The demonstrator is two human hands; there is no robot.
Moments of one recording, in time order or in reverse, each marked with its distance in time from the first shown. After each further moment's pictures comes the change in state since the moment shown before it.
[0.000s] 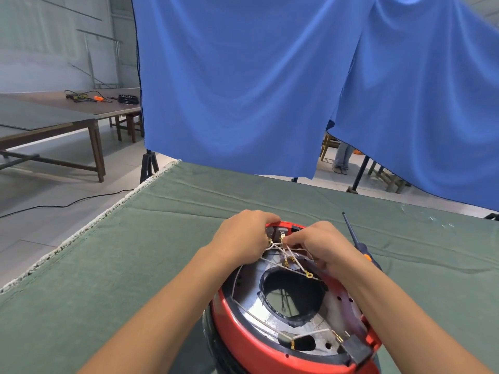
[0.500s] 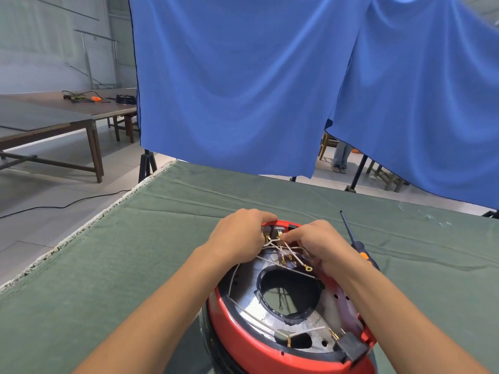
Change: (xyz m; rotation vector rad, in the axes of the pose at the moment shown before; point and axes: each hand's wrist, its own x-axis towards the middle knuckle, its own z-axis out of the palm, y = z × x) left_hand 0.002 -0.003 0.002 0.008 0.015 0.009; right_hand 0.004 0.003 0.001 0.081 -0.006 0.032
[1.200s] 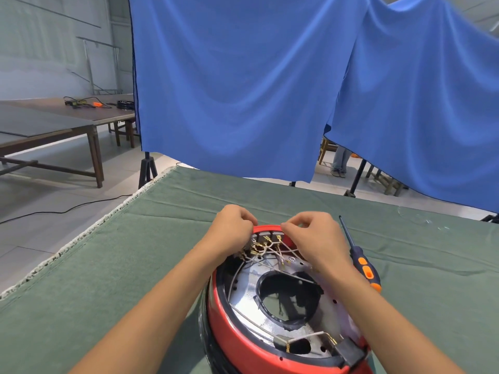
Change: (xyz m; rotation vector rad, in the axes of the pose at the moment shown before) left_hand 0.010 -0.011 -0.004 -0.514 0.113 -0.293; right_hand -0.006 0.002 0.004 -0.346 0.326 -0.402
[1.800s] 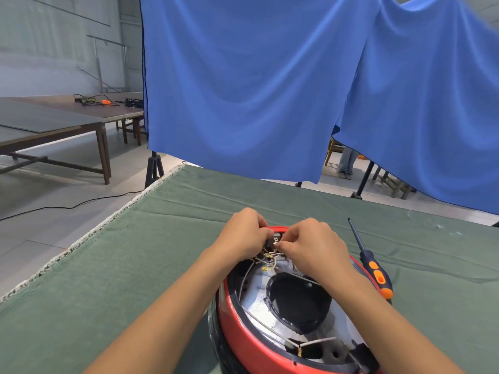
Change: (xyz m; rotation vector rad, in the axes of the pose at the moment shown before) left_hand -0.002 0.000 0.003 0.171 -0.056 0.052; right_hand -0.007 -0.014 0.010 -0.355 -0.125 -0.180
